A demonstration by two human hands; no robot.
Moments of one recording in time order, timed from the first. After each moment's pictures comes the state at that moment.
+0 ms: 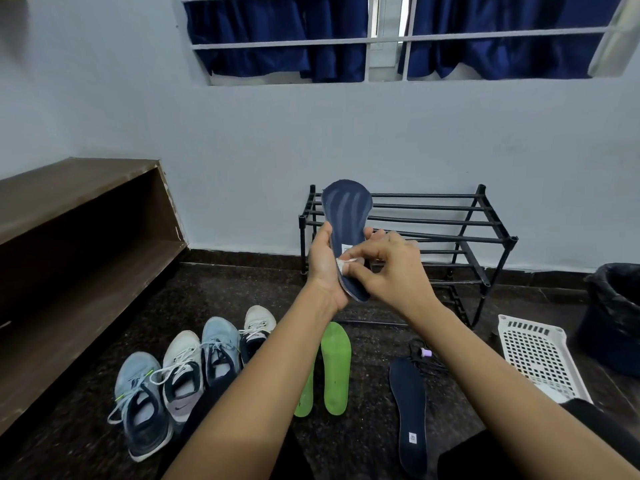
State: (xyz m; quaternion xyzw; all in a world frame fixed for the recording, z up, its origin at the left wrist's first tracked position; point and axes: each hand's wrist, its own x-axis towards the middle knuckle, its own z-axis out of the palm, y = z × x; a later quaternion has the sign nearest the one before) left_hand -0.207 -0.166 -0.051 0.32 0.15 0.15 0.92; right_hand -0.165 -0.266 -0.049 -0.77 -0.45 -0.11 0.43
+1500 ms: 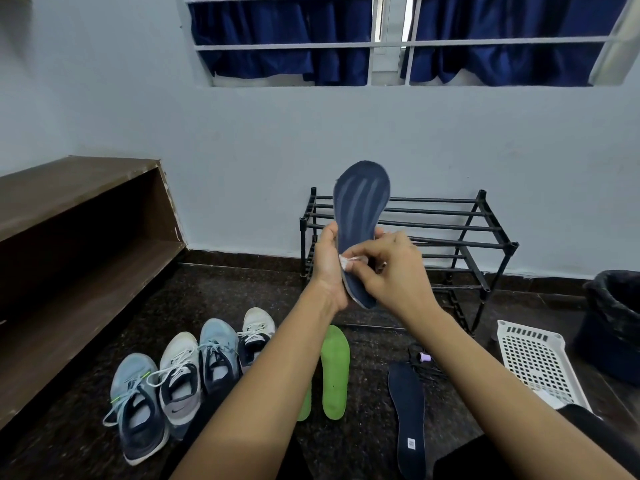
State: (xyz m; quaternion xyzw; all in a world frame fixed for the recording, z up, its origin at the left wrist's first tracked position) left_hand -0.202 -0.161 -0.052 0.36 0.11 0.16 0.91; right_hand -0.166 -0.260 -0.048 -0.77 -0.44 -0.13 0.44
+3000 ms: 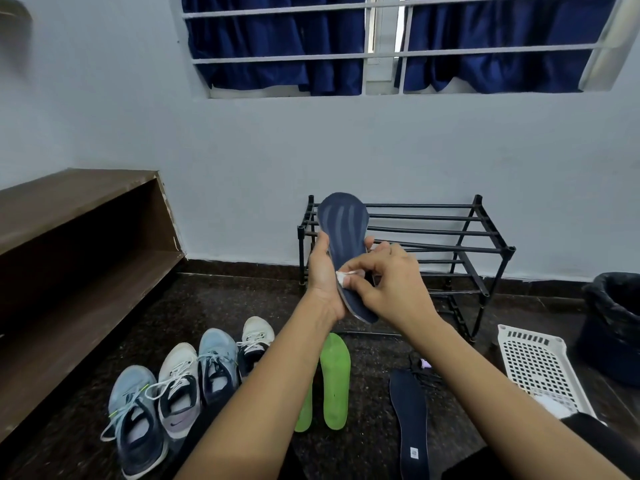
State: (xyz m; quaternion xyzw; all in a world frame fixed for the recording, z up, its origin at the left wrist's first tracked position) left_hand -0.203 -0.162 -0.050 0.33 0.15 0.16 0.92; right_hand -0.167 -0.264 -0.050 -0.79 -0.46 -0.12 0.39
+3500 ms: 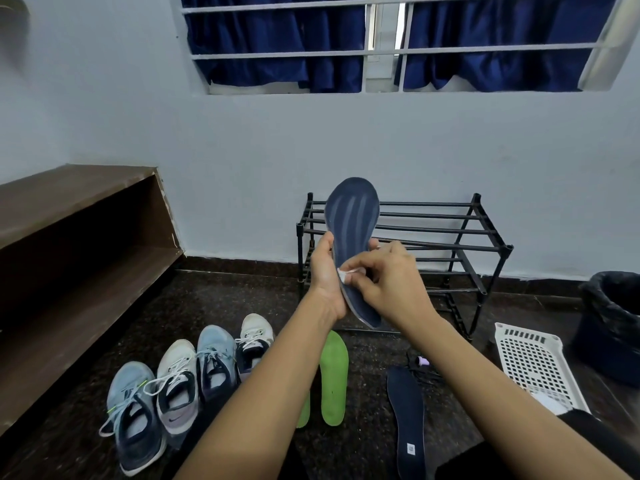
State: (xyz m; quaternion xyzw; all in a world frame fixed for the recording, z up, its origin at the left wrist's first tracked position) left_hand -0.203 -0.166 -0.054 0.36 0.14 0.16 0.91; right_hand -0.164 -0.264 -0.051 -0.79 -0.45 -0.11 0.41
